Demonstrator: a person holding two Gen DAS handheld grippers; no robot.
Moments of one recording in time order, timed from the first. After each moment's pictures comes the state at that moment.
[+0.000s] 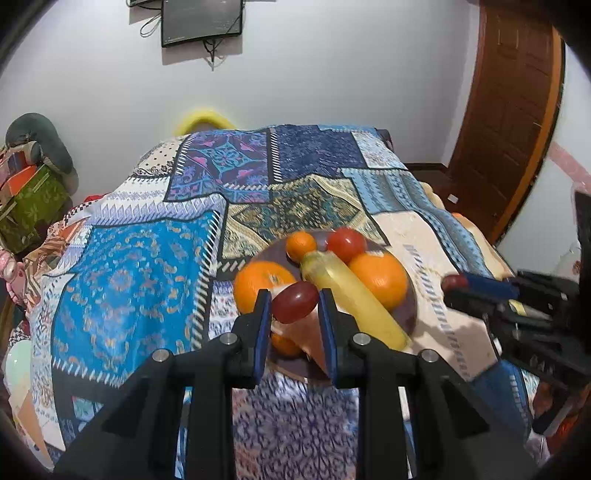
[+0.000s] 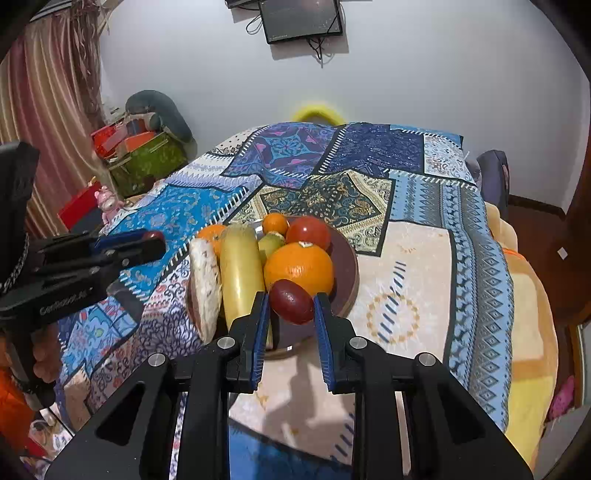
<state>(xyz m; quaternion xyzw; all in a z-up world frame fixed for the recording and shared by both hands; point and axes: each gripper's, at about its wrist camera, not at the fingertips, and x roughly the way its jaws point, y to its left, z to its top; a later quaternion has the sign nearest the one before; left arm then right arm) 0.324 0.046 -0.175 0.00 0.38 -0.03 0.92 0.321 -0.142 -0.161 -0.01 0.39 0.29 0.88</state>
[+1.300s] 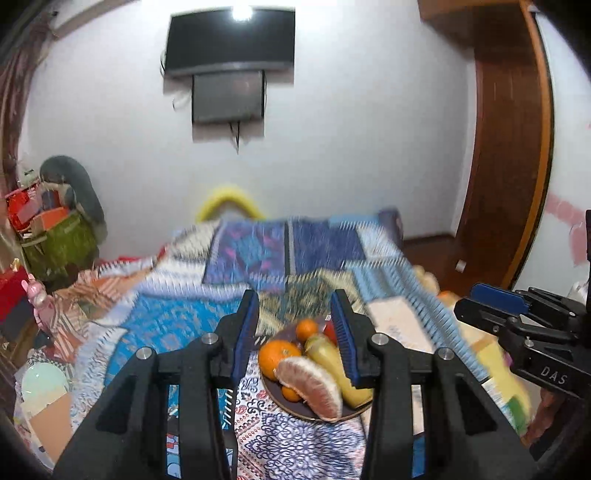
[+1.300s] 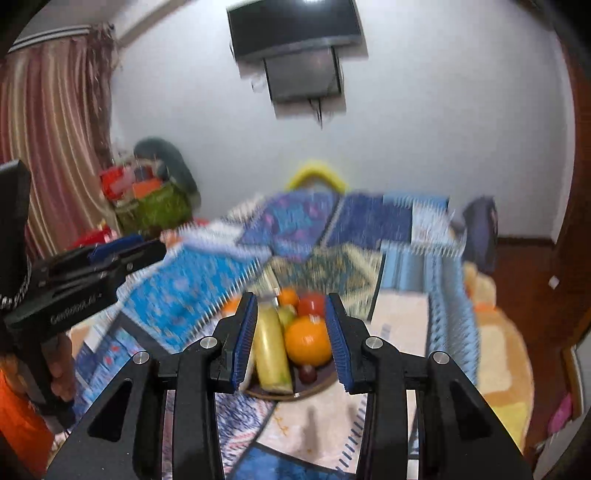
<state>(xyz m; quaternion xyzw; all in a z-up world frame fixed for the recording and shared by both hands) 0.241 0.038 -0.060 -0.01 0.22 0.00 0.97 0.276 -0.157 -0.064 0.01 0.28 0.28 0.92</state>
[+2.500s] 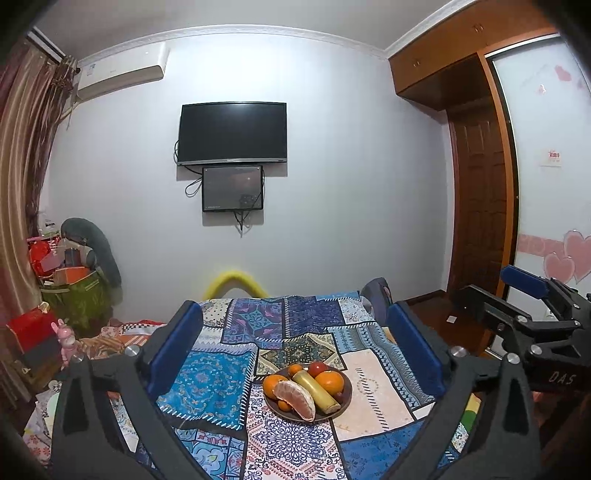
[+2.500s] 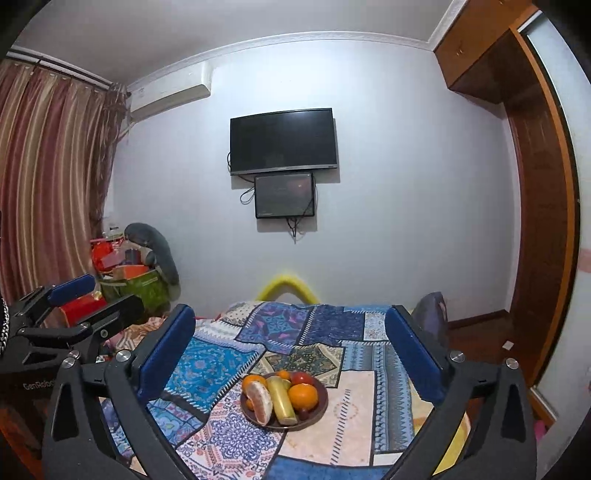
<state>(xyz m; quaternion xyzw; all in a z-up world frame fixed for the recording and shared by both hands) 0.074 0.007 0.019 0.01 0.08 0.00 1.00 0.119 -0.174 0.035 0.01 0.08 0.20 0.98</state>
